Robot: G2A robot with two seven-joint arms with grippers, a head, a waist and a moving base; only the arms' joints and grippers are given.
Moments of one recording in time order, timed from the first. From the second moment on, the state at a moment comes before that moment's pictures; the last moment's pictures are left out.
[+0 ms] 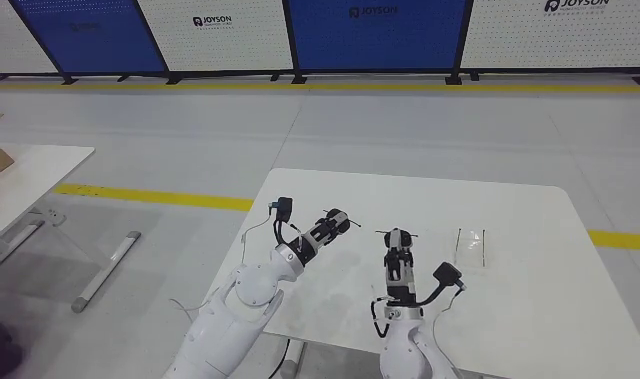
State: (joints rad) left arm 1.45 -1.20 -1.27 -1.66 -0.03 -0.07 -0.29; right arm -1.43 -1.59 0.94 -1.32 -0.60 -0.23 -0.65
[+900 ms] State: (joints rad) left arm 1.45 -1.20 -1.27 -1.66 -0.03 -0.07 -0.29; right arm -1.40 -1.63 0.88 -1.30 -0.63 -0.04 -0.68
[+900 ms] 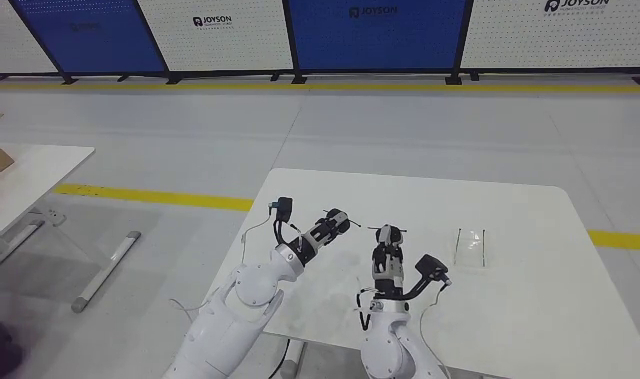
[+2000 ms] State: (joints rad) left arm 1.45 -1.20 -1.27 -1.66 -0.03 -0.07 -0.29; right arm -1.38 -1.67 0.88 -1.25 -0.65 -0.04 -0.69
